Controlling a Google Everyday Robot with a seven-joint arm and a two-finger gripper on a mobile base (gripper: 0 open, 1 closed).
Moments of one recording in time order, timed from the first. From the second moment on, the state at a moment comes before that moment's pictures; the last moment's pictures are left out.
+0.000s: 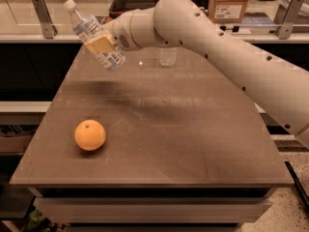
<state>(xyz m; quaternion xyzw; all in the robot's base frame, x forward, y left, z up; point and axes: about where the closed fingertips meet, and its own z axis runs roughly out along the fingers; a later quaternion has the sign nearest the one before) 0.684 0.140 0.970 -0.46 0.67 0.23 0.54</state>
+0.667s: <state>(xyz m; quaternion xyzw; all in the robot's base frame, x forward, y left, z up) 0.695 0.140 0.962 -0.43 0.64 0.26 0.59</state>
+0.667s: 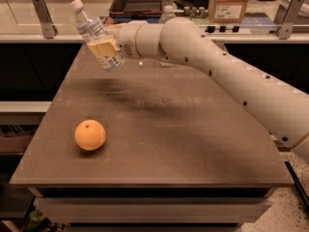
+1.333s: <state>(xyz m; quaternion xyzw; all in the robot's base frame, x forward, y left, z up) 0.694 0.134 0.944 -0.39 0.60 0.29 0.64</state>
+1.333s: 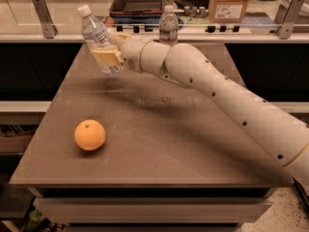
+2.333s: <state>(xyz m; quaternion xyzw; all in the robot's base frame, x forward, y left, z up) 0.678 0.121 0.928 -0.35 0.61 0.27 0.65</state>
